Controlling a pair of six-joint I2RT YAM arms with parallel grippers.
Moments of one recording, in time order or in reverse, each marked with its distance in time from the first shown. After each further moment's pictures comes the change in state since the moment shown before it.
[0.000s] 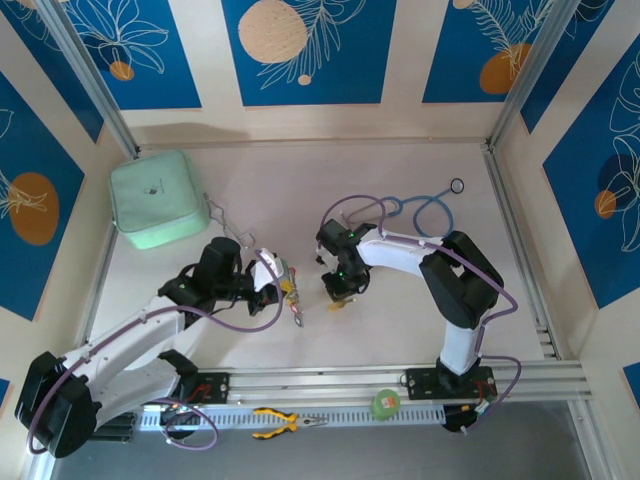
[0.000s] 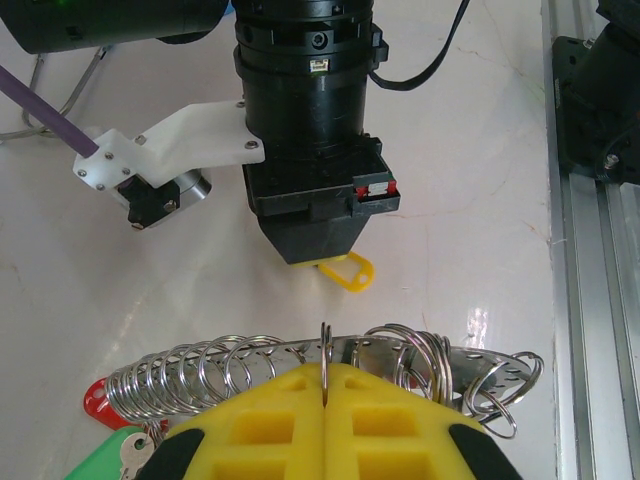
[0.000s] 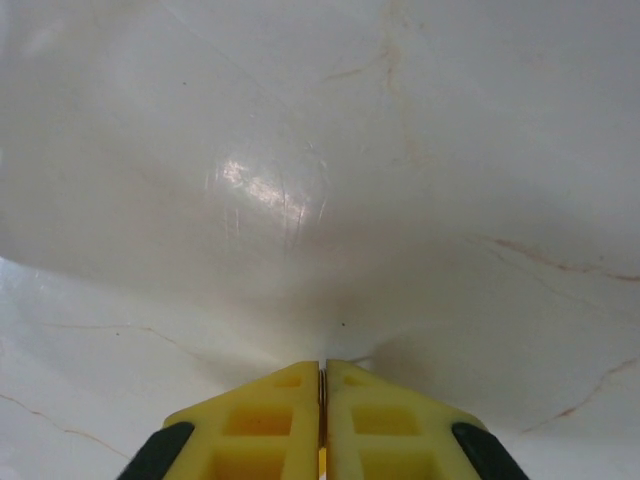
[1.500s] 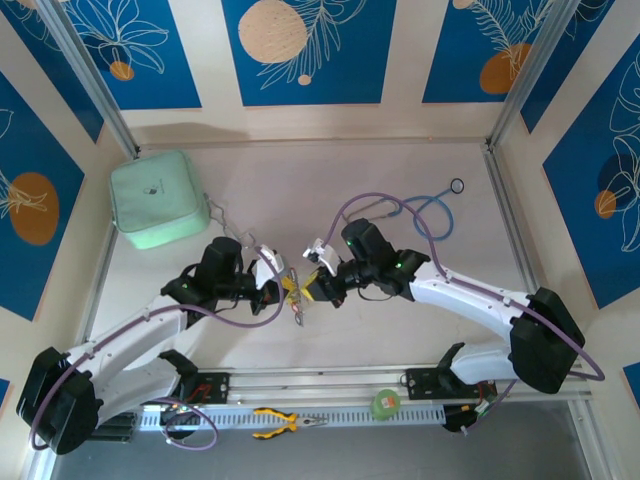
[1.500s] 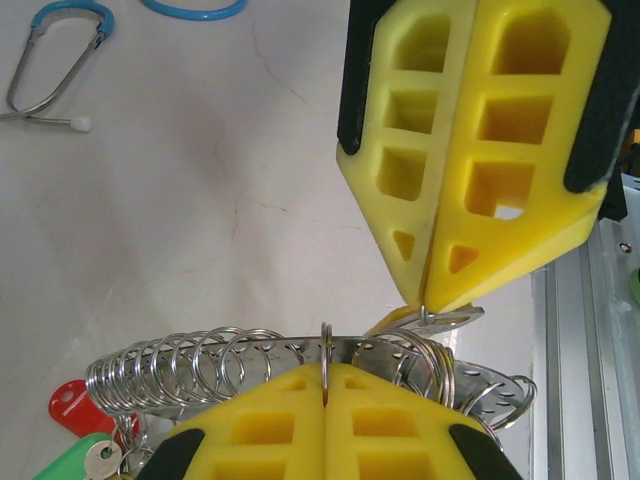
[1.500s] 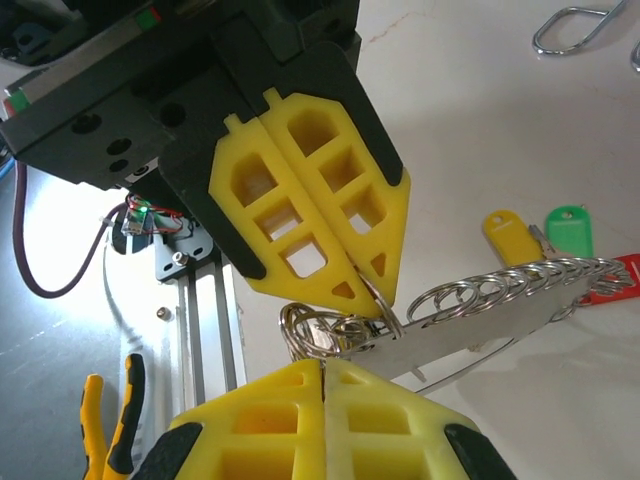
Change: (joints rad) left arm 0.000 0.023 -0.013 0.056 0.027 -0.106; right arm 0.070 -0.516 -0.296 0.564 -0.406 -0.210
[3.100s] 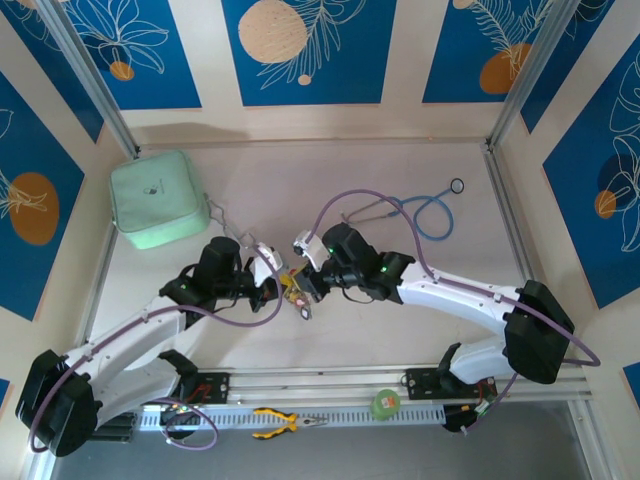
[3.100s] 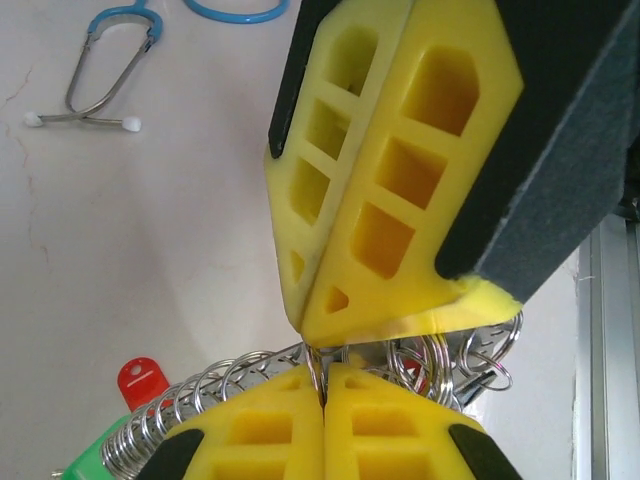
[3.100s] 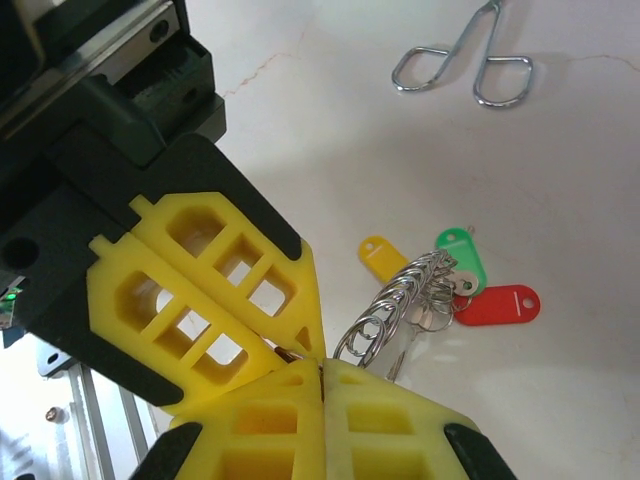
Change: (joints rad) left arm 0.002 -0.015 -0.005 0.015 -0.072 -0.002; right arm 0.116 0.059 0.079 0.021 0.388 0.150
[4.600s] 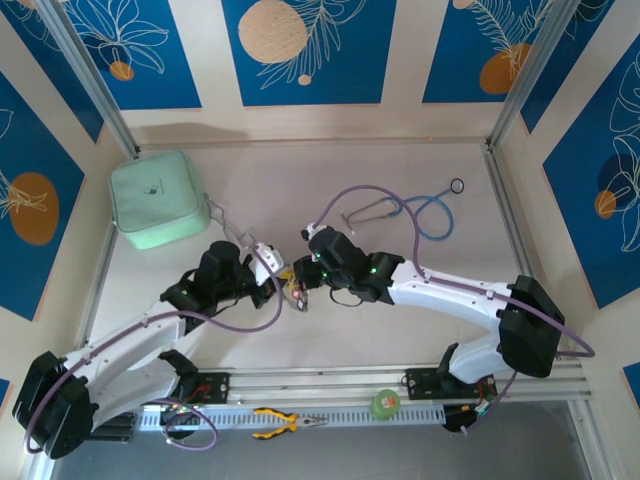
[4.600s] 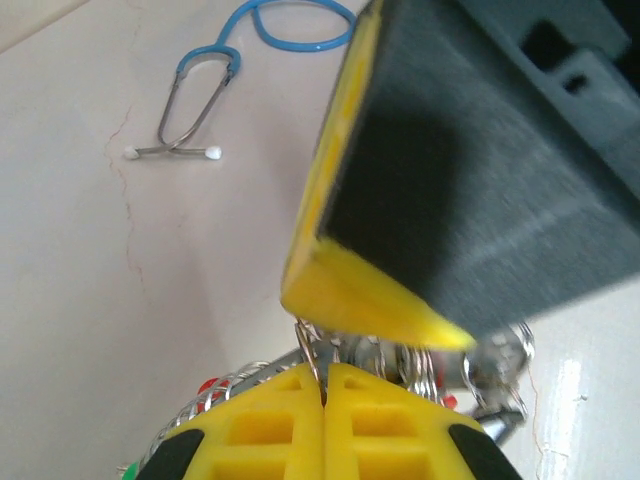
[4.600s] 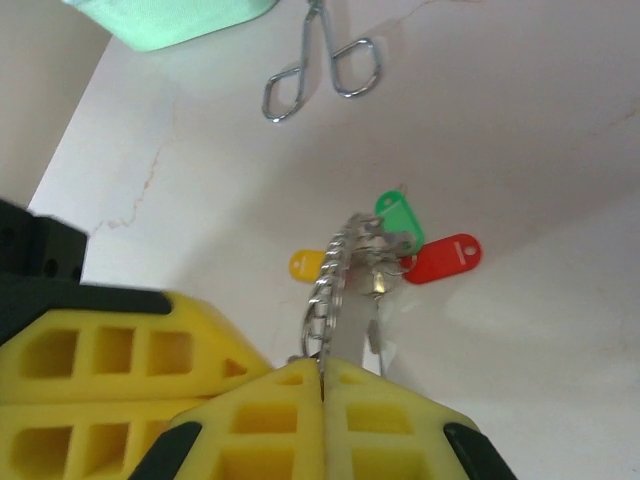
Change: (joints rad) left arm -0.042 -0.027 -0.041 0.109 -0.167 0.022; right arm 0.055 0.045 0.060 -0.056 0.279 0.499
